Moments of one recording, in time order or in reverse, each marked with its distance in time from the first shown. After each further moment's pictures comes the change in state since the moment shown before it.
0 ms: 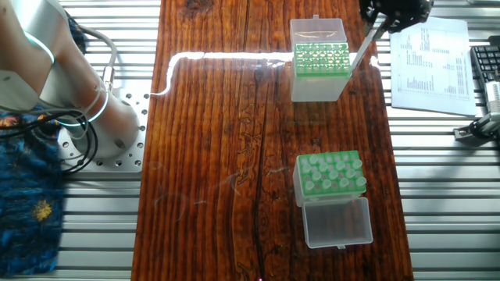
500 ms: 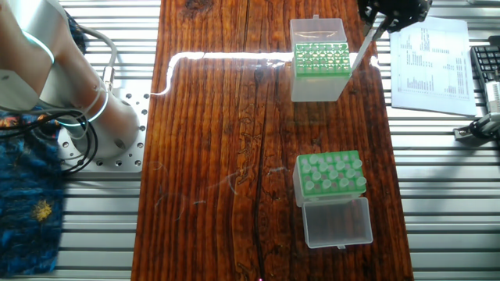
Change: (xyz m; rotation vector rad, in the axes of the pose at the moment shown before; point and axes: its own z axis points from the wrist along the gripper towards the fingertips) arm -0.001 -0.001 -0.001 0.000 -0.009 -0.019
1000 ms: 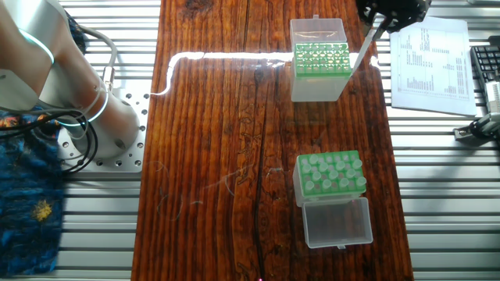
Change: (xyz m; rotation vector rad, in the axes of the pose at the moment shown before) arm 0.004 0.001 -0.002 0.031 -0.021 -0.013
